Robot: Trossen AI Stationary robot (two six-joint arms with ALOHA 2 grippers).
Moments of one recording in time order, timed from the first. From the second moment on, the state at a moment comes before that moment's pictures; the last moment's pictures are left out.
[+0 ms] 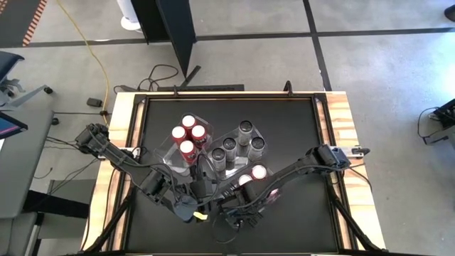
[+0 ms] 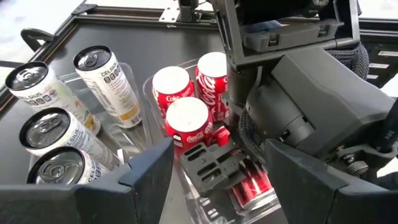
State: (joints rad) left arm -0.59 1.60 1.47 -0.59 -0.66 -0.45; right arm 0.41 2.24 1.80 -0.94 -0.04 -0.34
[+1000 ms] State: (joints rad) left arm -0.59 1.60 1.47 -0.58 -0.66 -0.45; right arm 0.40 2.24 1.73 -0.86 -0.15 -0.23
